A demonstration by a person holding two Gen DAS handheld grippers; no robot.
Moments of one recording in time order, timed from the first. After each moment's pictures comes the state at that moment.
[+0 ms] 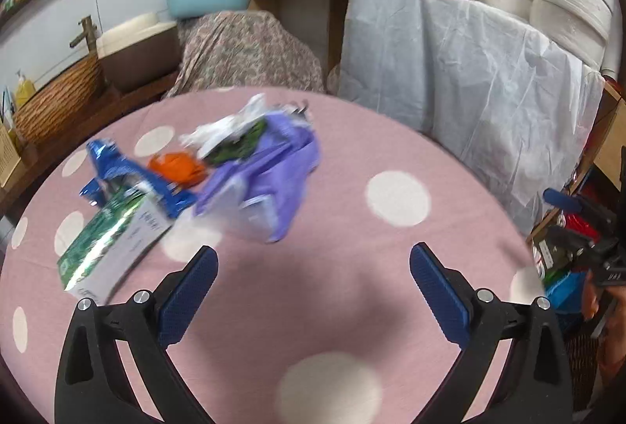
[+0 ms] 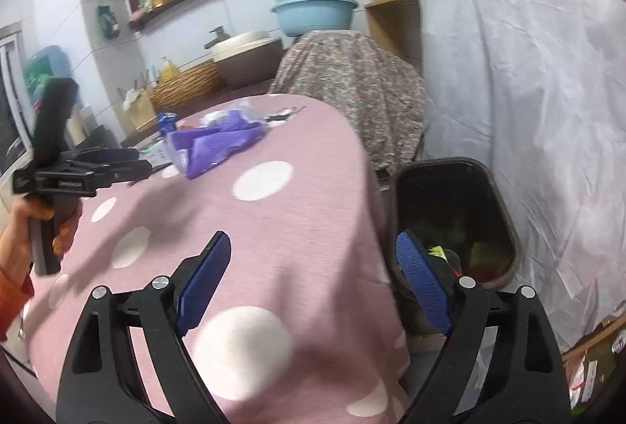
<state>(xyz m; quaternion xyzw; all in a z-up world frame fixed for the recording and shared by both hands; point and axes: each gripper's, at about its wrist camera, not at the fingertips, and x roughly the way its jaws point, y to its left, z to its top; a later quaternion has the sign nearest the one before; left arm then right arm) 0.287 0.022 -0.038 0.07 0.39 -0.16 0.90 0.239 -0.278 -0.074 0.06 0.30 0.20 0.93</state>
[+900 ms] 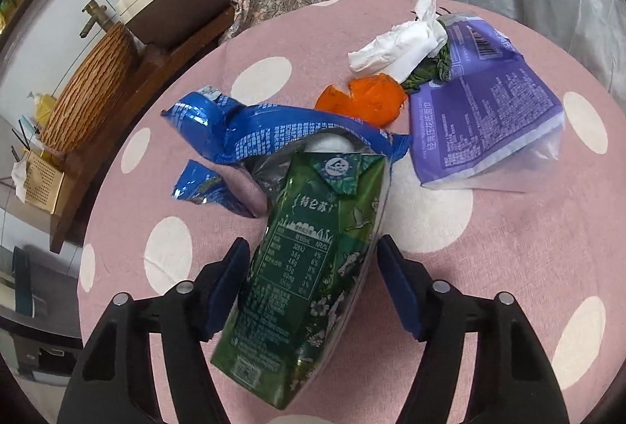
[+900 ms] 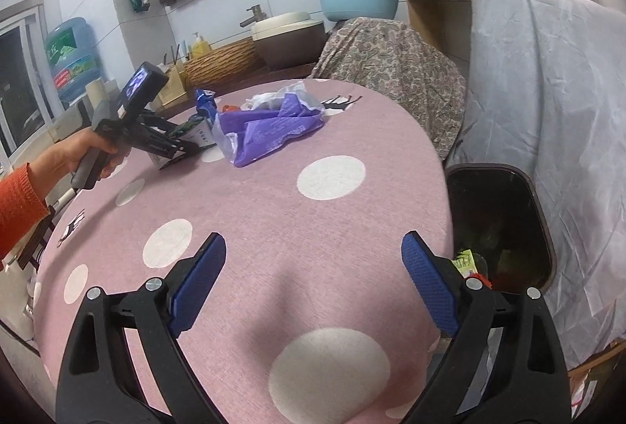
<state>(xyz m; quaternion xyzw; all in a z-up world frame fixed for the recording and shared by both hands) 0.370 0.126 -0.068 0.21 0.49 -0.07 0.84 0.246 -0.218 -0.063 0.03 0.32 0.26 0.91</state>
